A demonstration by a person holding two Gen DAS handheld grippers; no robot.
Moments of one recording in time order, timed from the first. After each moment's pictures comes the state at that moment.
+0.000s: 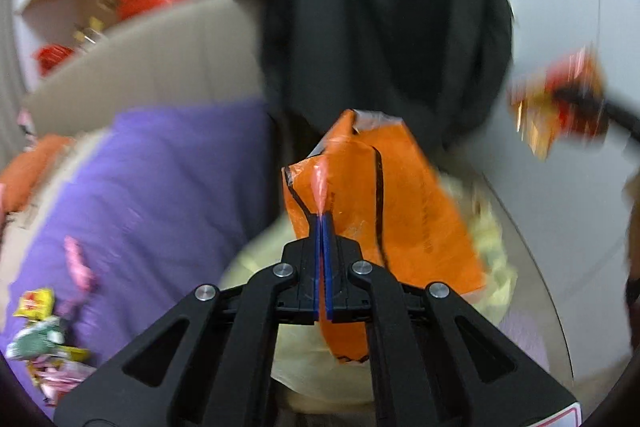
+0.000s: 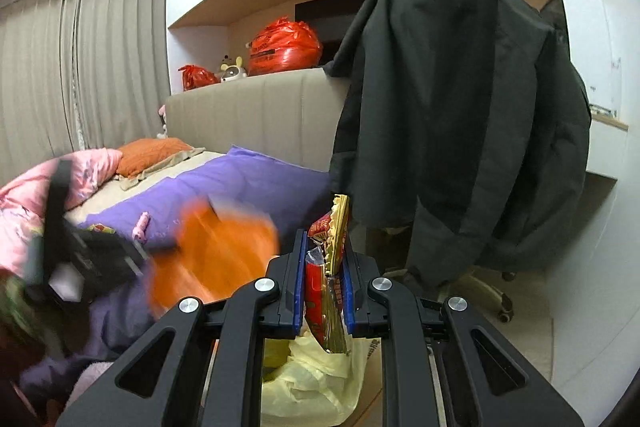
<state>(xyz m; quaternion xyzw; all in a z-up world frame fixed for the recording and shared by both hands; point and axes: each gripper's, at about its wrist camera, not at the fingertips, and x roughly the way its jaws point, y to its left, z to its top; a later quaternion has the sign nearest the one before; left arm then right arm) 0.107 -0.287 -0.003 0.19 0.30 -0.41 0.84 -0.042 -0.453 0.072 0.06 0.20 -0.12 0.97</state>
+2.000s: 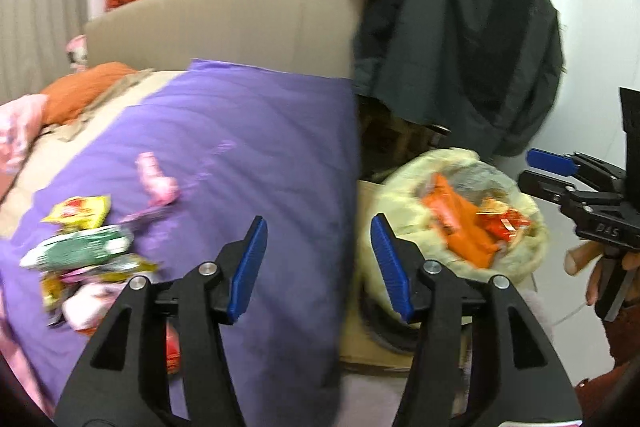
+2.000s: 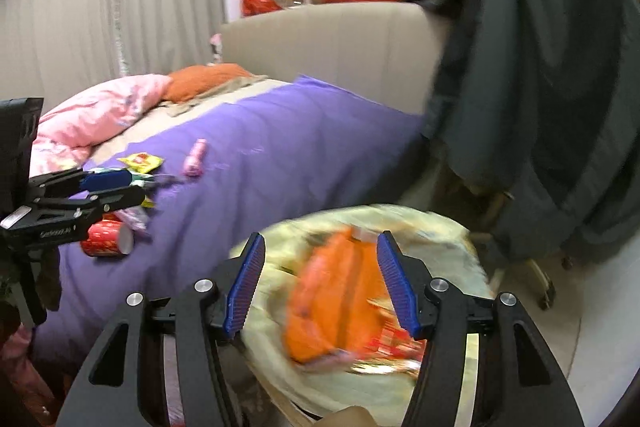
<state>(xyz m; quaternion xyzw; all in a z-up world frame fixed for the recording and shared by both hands) 0.145 -0.101 0.008 0.08 0.32 -0.32 0.89 0.050 -0.339 0.030 0.02 0.31 -0.02 0.95</state>
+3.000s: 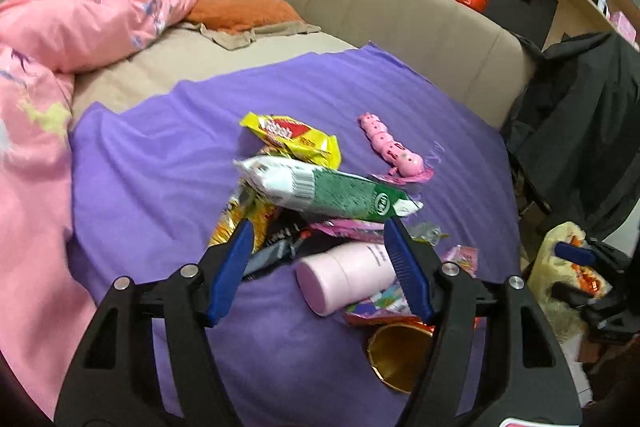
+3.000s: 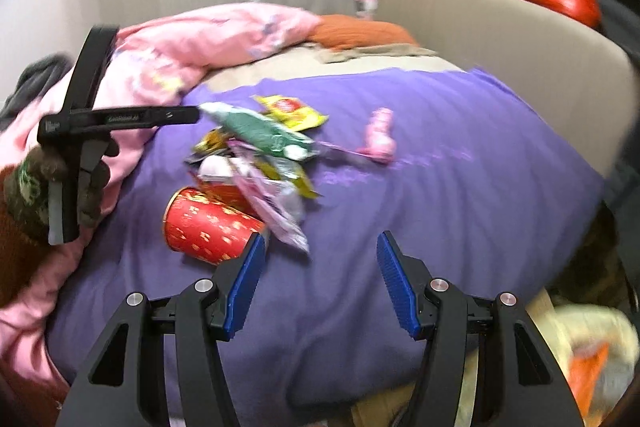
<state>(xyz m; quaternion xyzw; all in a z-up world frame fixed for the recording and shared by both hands) 0.240 0.155 -0.046 -0.09 0.37 -0.17 0.91 0.173 -0.132 -0.027 -0.08 0.36 0.22 0.90</state>
